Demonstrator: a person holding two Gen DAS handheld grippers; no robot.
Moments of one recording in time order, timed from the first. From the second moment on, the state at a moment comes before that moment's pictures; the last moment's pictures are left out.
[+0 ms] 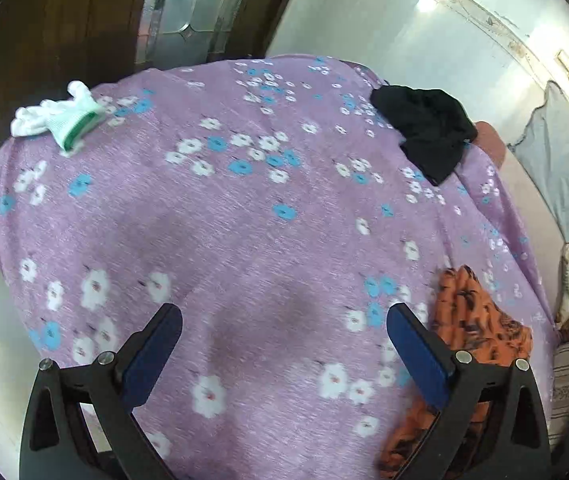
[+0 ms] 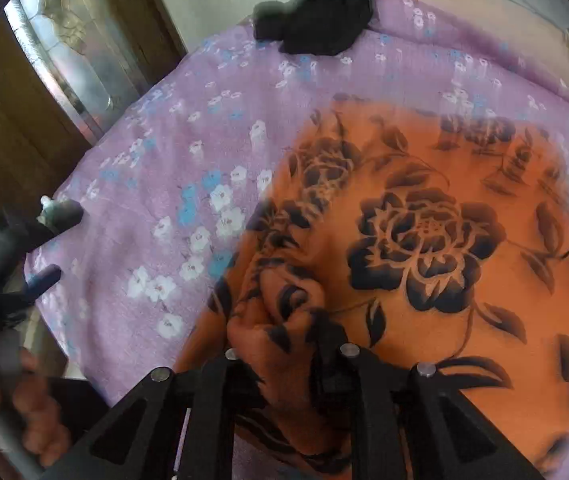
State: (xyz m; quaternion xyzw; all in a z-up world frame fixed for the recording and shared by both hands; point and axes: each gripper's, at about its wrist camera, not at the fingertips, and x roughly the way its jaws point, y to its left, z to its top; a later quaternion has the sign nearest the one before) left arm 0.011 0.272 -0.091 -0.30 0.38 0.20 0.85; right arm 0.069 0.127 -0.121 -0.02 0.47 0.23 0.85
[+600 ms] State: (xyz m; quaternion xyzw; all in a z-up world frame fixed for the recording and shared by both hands) left arm 0.010 0.259 -0.088 -0.26 0.38 0.16 0.87; right arm 0.043 0.160 -0.115 -0.05 0.43 0.25 0.87
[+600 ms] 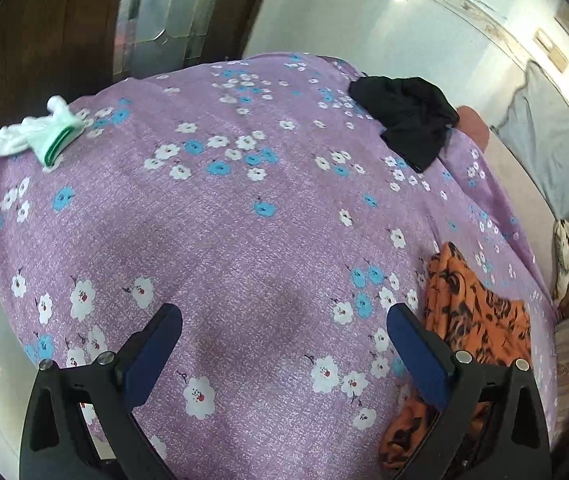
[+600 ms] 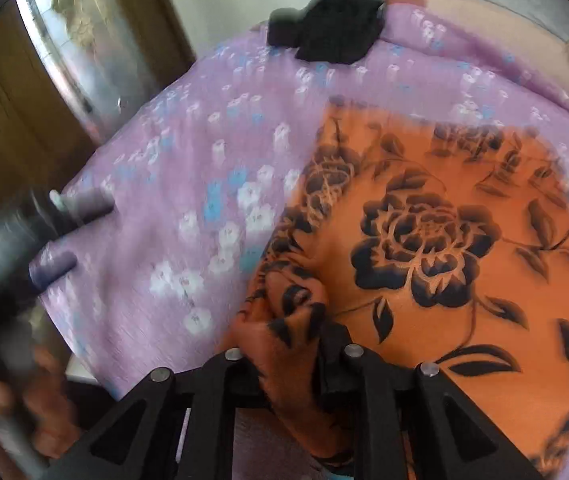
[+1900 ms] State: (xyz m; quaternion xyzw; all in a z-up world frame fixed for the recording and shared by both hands) left arm 0.069 0.094 -0.100 0.01 0.49 0.06 0.87; right arm 0.082 -0.075 -0.171 0.42 0.52 0.26 0.70
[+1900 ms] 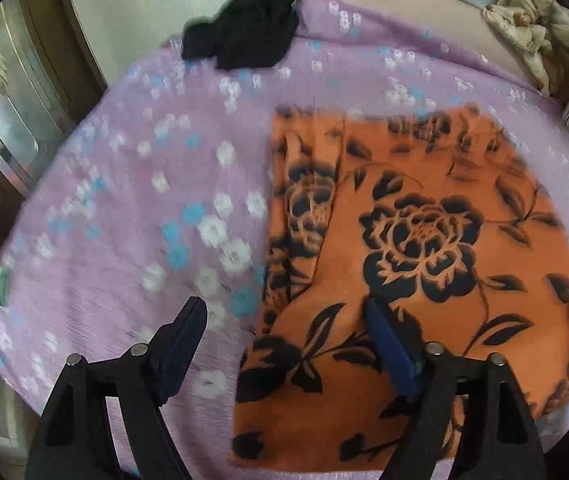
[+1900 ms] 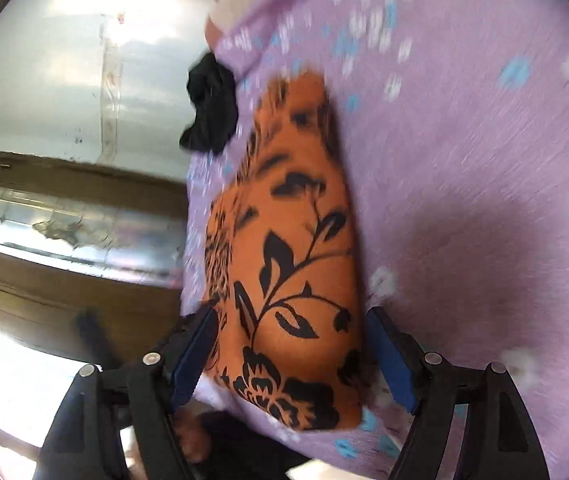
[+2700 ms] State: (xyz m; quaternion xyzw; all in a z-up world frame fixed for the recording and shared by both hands) left arm 0.061 0.124 -0.111 -0.08 0.47 0.03 0.88; right arm 0.156 -0.037 -0.142 0.29 0.52 0.23 0.77
